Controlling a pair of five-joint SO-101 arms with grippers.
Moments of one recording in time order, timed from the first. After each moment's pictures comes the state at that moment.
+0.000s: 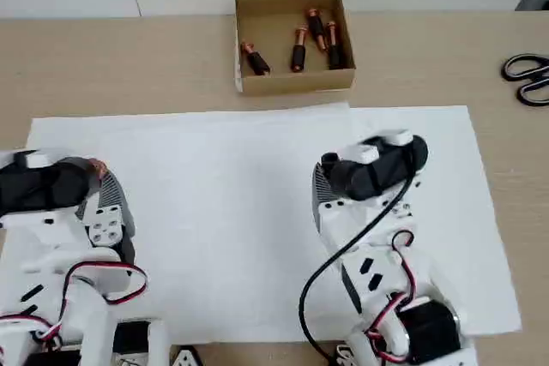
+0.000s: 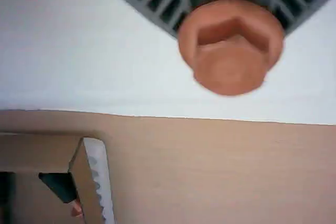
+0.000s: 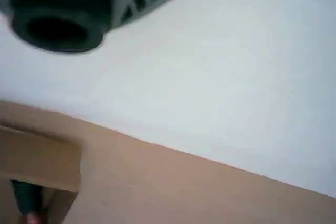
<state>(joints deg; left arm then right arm) -9.8 -80.9 35.3 81.3 8.5 -22.9 -86.6 59.4 55.7 -4.0</state>
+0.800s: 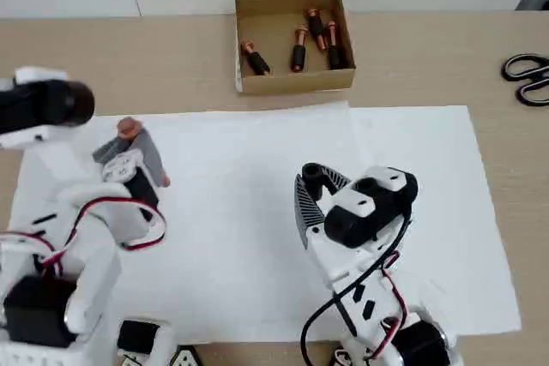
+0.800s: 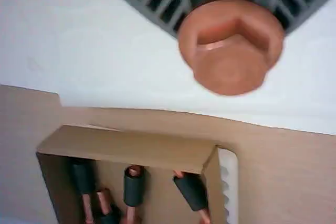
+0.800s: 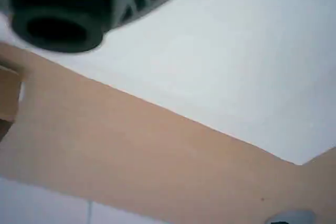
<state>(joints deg) 3.6 -55.2 15.6 82.0 24.1 -29.7 -103.2 72.9 48.4 -4.0</state>
